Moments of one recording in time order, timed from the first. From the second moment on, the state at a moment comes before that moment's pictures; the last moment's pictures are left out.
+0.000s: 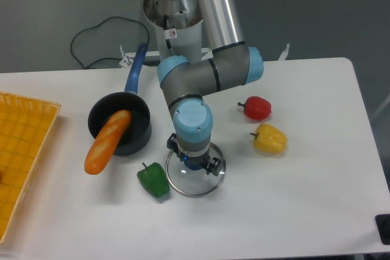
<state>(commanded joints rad) 2.37 -2.07 -1.64 -1.06 1.57 0.86</state>
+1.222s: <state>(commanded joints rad) 2.37 -2.07 -1.65 -1.07 1.58 0.86</state>
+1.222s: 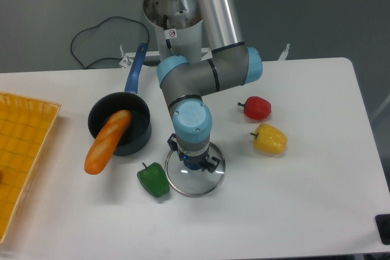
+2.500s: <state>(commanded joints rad) 2.34 -1.99 -1.49 -1.25 1.51 0.94</state>
